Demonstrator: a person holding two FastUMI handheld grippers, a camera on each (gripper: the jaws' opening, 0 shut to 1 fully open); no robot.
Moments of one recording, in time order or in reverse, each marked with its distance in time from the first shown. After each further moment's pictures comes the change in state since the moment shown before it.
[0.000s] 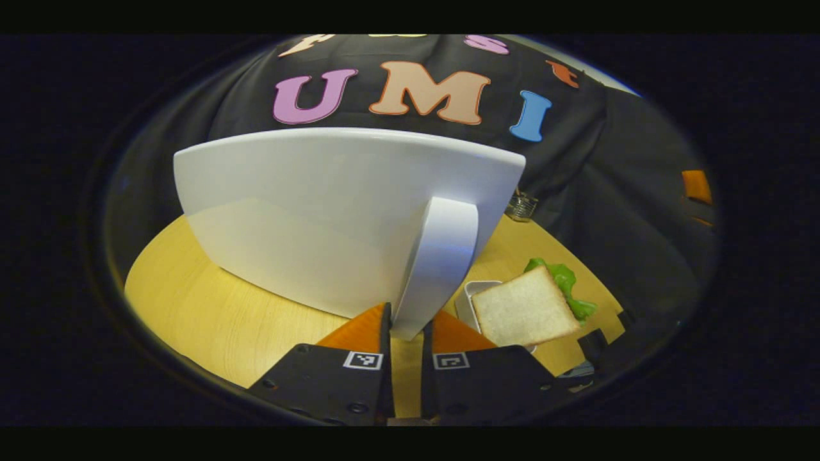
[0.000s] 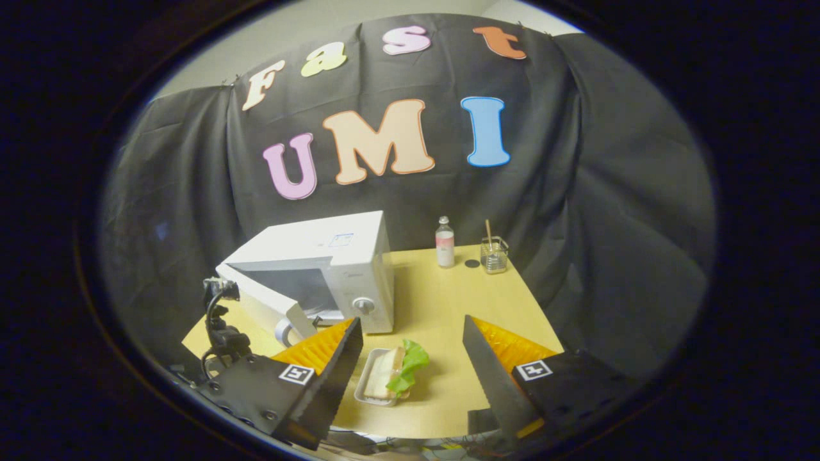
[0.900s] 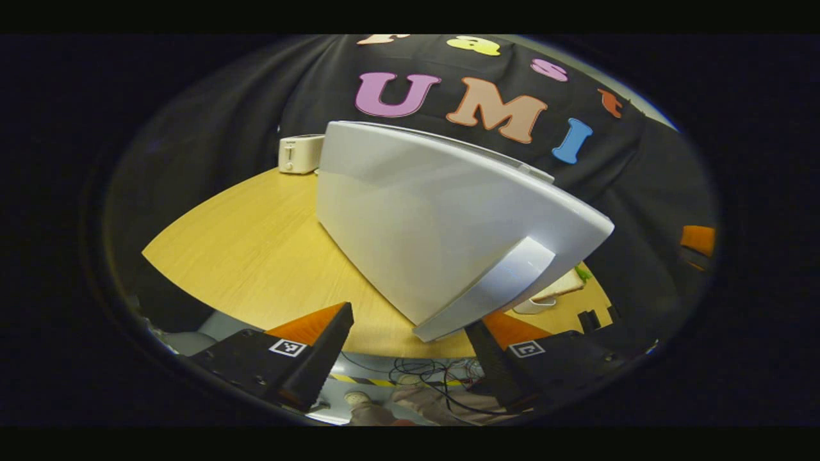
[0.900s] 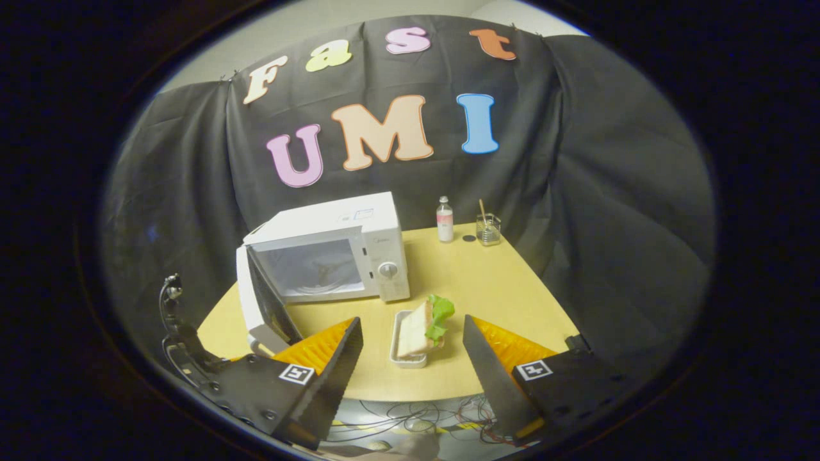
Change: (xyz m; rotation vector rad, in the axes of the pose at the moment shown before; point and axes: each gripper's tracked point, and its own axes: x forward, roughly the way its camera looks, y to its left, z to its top) left arm -0.145 0.117 -0.052 -0.183 0.016 0.091; right arm -0.091 0.063 -0.052 0.041 0.033 -0.088
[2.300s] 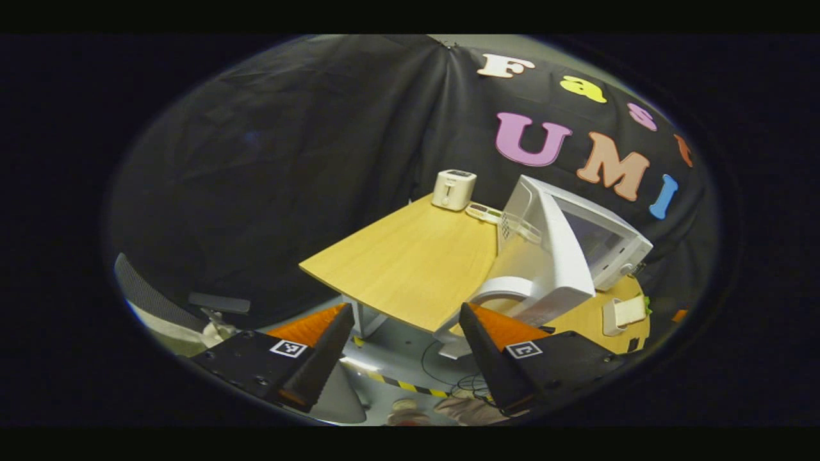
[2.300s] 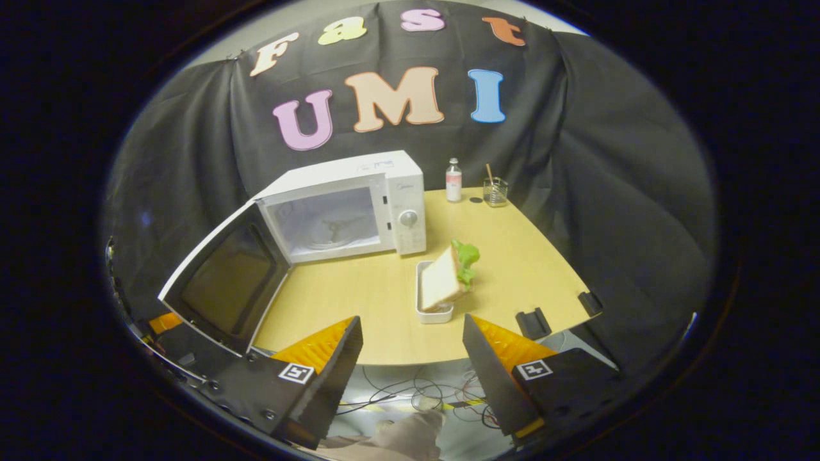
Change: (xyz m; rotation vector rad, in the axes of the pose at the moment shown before) left arm -0.152 0.244 0.067 -0.164 -0.201 0.422; right arm -0.012 0.049 -0.076 -0.016 0.149 -0.043
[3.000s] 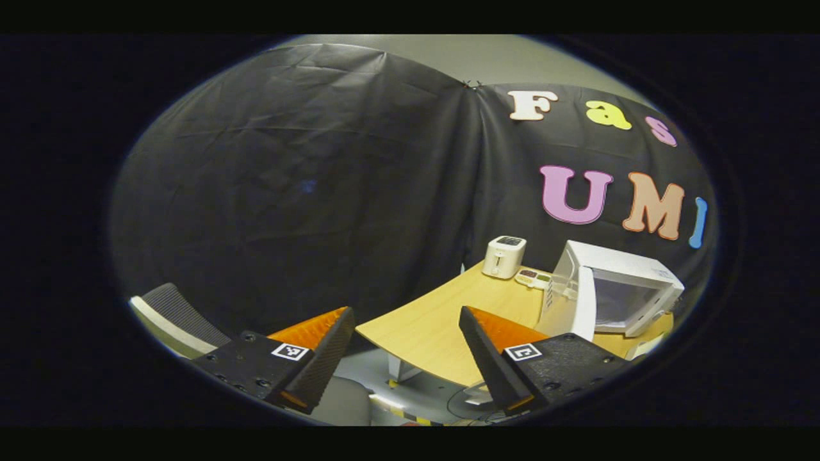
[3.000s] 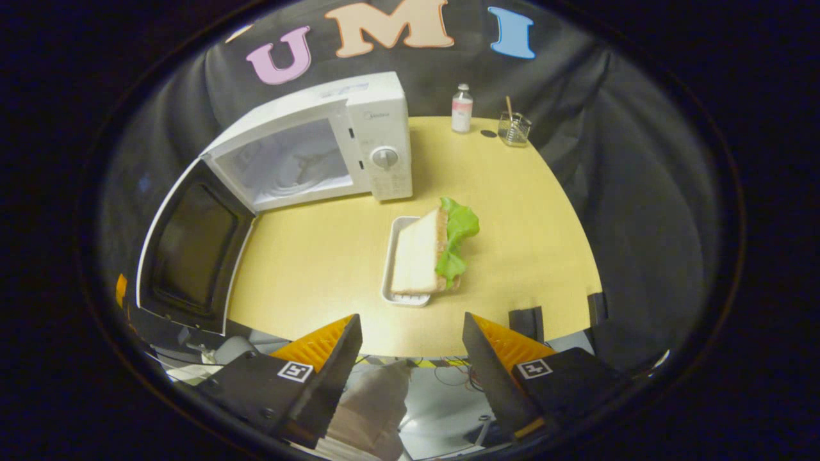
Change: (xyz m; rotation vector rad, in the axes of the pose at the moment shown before) left arm -0.015 0.005 0.109 0.021 -0.310 0.261; right arm 0.115 -0.052 -0.004 -0.109 0.452 0.030
